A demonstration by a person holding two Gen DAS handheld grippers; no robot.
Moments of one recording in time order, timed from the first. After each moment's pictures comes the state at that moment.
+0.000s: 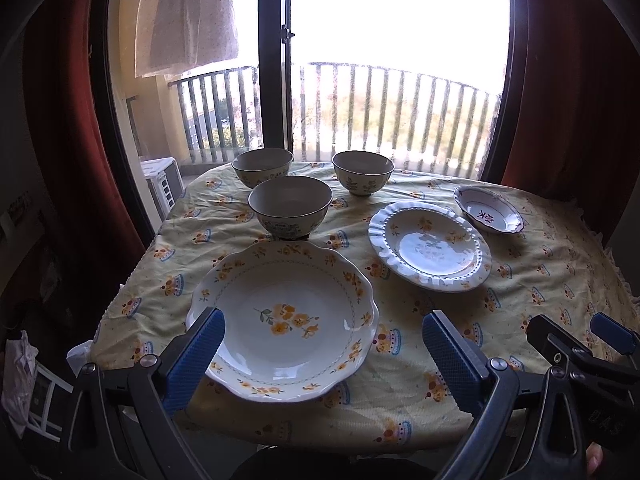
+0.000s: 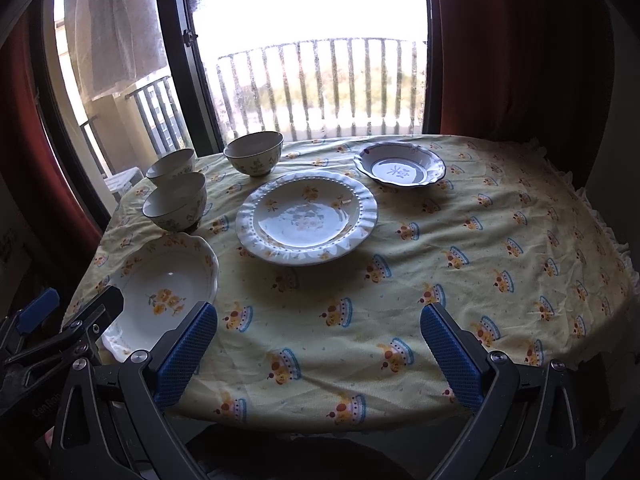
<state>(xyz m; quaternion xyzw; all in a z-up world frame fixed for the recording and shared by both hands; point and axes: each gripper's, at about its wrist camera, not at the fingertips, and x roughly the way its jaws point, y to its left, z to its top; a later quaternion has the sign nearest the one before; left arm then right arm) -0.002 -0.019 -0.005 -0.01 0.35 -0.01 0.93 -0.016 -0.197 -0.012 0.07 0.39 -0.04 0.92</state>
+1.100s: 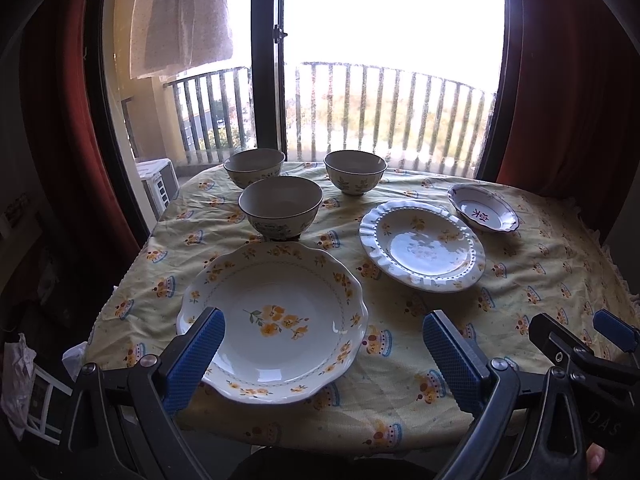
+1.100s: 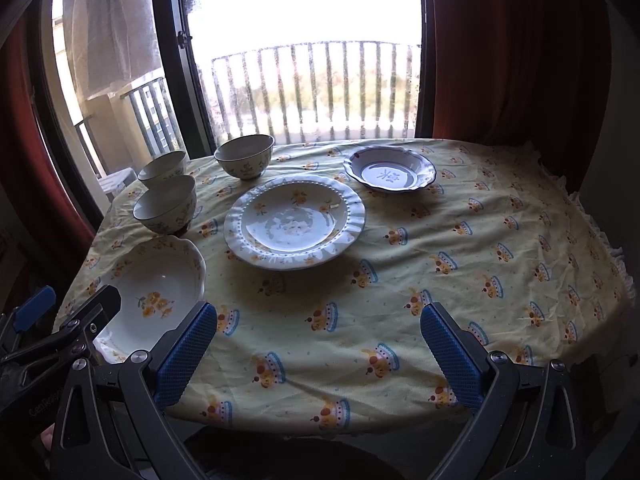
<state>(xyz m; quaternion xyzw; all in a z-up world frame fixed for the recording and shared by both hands) 0.002 -0.030 -0.004 -0.01 0.36 -0.02 0.93 -0.014 -0.208 -0.008 0.07 0.39 -0.05 0.92</state>
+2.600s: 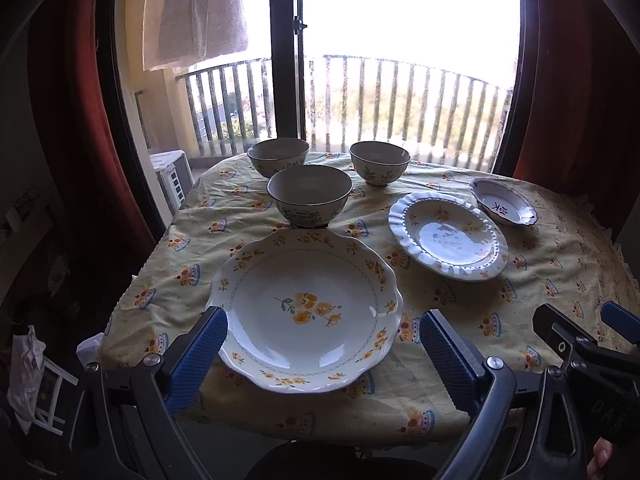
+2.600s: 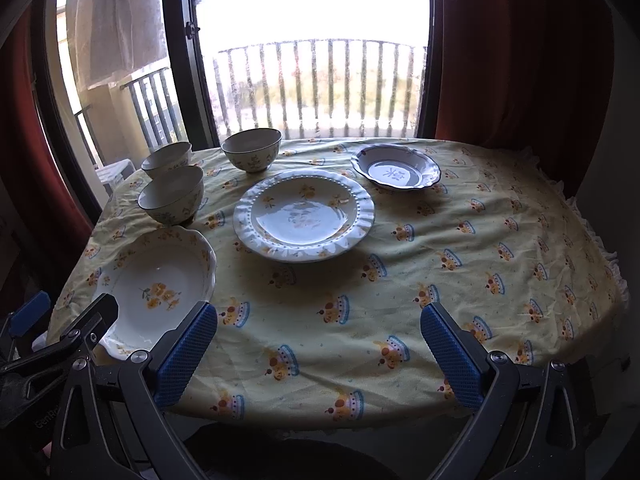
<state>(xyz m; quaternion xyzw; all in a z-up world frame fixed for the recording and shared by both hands) -0.002 -0.001 -0.013 -0.01 0.37 0.01 0.93 -0.012 -0.174 -0.012 0.04 0.40 -0.05 0.91</state>
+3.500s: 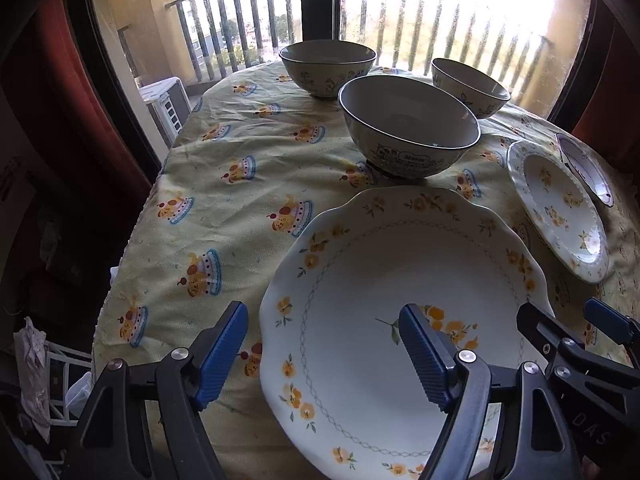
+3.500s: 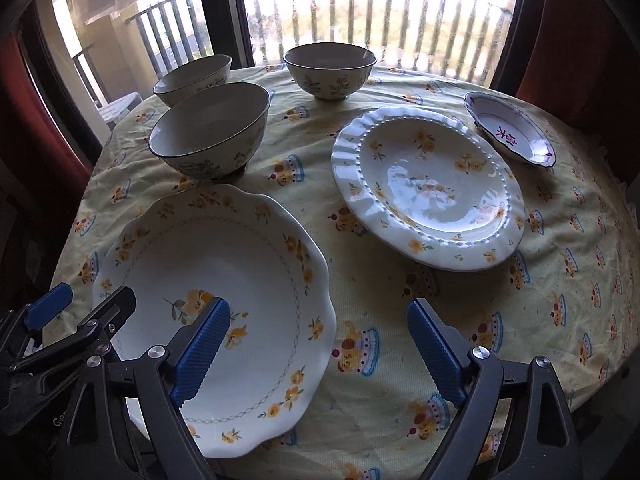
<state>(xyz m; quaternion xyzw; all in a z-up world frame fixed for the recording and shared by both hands) 0.126 0.088 -0.097 -0.01 0.52 0.01 0.86 0.123 -0.059 -0.091 0.03 0.53 -0.02 0.85</state>
